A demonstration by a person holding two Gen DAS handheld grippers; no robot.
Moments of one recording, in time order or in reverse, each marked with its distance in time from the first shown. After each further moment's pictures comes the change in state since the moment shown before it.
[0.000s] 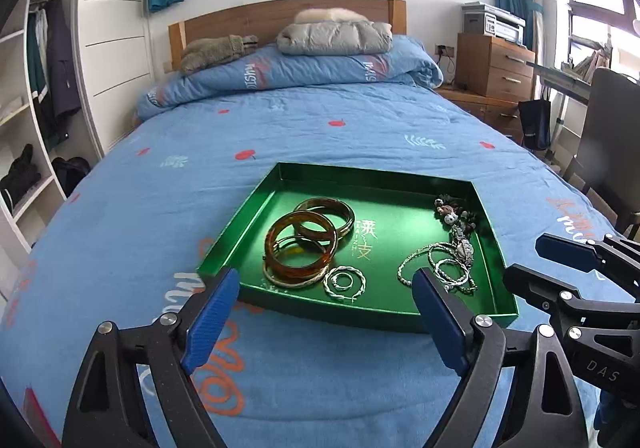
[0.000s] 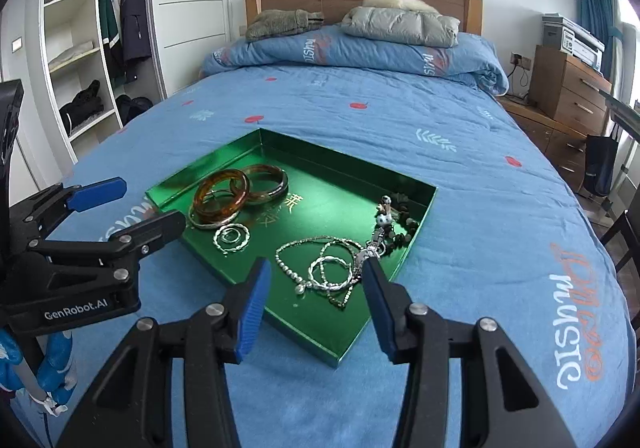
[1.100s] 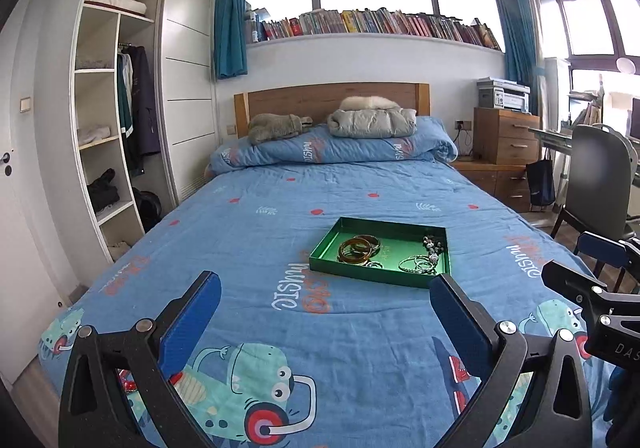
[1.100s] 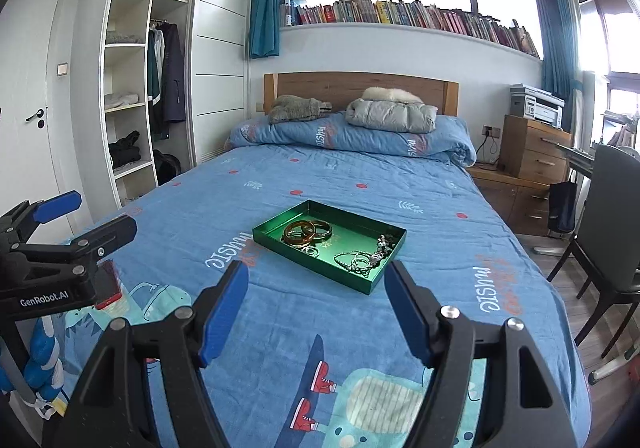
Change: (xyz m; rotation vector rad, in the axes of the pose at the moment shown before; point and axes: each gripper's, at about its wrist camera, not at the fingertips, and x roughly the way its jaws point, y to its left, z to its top) left arm -0.302 0.018 -0.076 -0.053 -0.259 0.133; right arm -0.276 0.094 -0.076 -0.026 -0.274 -0.034
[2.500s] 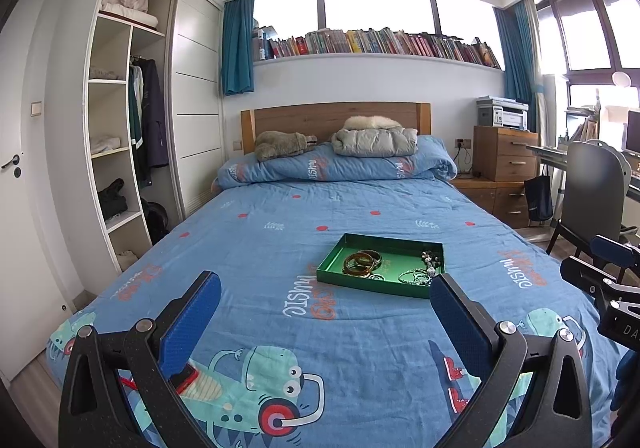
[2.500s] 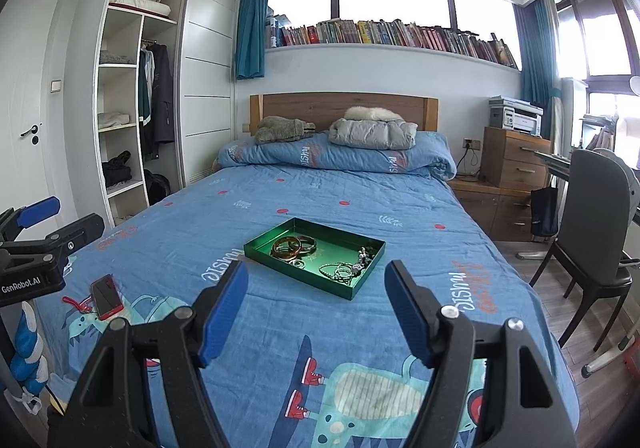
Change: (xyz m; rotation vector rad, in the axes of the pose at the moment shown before) left arm -0.044 0.009 0.001 -0.011 -0.064 0.010; right arm -0.048 -0.011 -0.002 0.021 -0.062 -0.053
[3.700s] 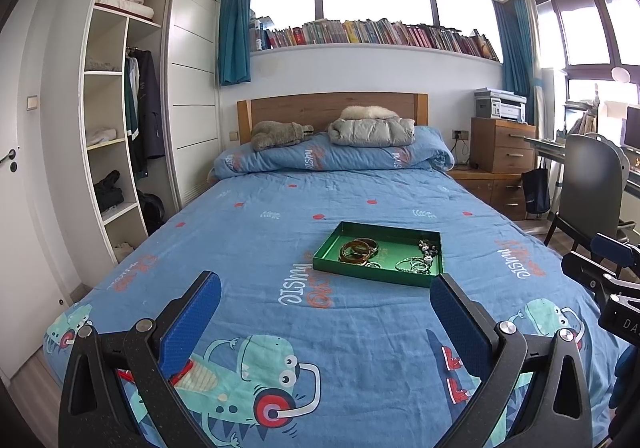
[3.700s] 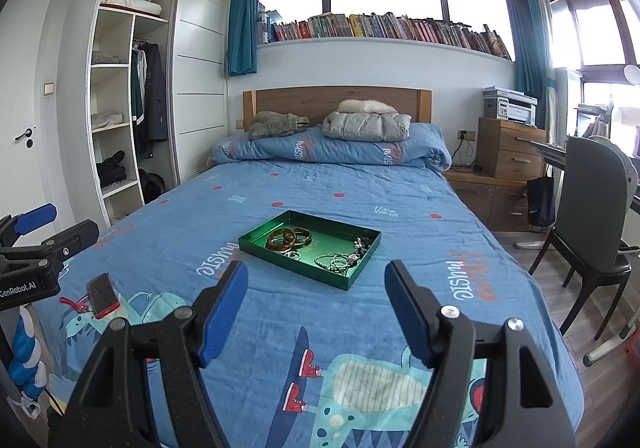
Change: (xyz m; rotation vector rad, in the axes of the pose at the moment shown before) left arm 0.001 -0.002 -0.007 -0.003 0.035 -0.012; right arm 0.001 -0.006 -0.009 0.020 0.017 -0.011
